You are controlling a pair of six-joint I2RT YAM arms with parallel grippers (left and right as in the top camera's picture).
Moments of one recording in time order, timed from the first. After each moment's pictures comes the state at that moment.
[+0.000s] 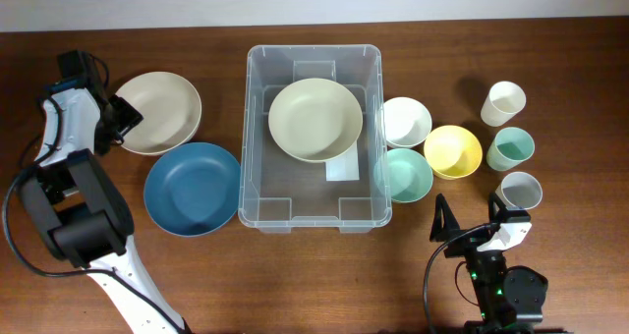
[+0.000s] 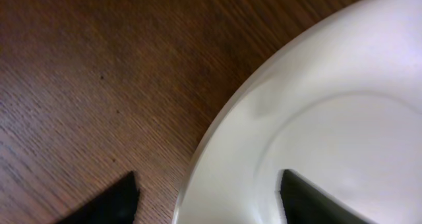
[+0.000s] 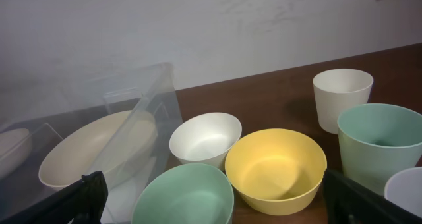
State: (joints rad) left arm 0.35 2.26 1.82 -0.87 -0.09 -0.45; right arm -0.04 0.02 0.01 -0.06 -0.15 0.24
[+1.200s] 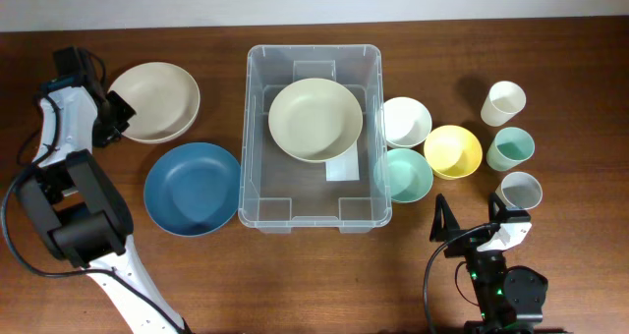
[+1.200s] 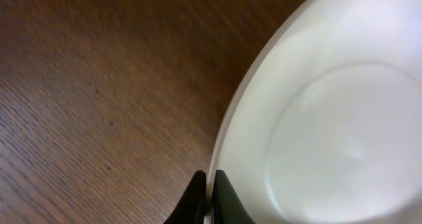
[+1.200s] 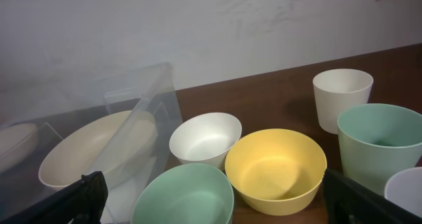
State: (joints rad) left arm 0.35 2.27 1.86 -0.88 -0.06 -0.44; right arm -0.04 0.02 0.01 -0.06 -0.15 0.24
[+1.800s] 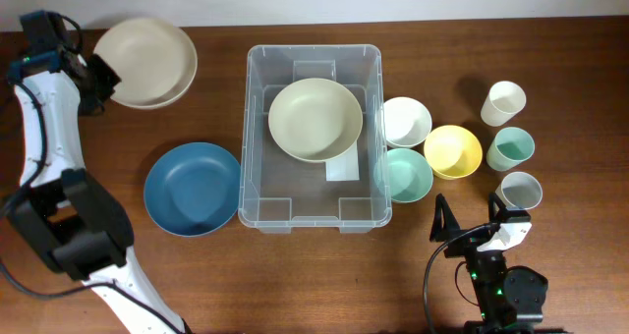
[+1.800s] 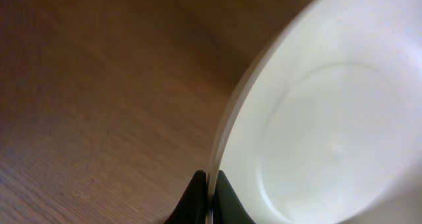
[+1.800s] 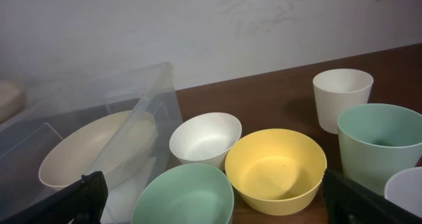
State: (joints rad) left arm 0.33 2.14 2.02 -0.93 0.06 -0.36; right arm -0.04 0.02 0.01 -0.06 -0.15 0.24
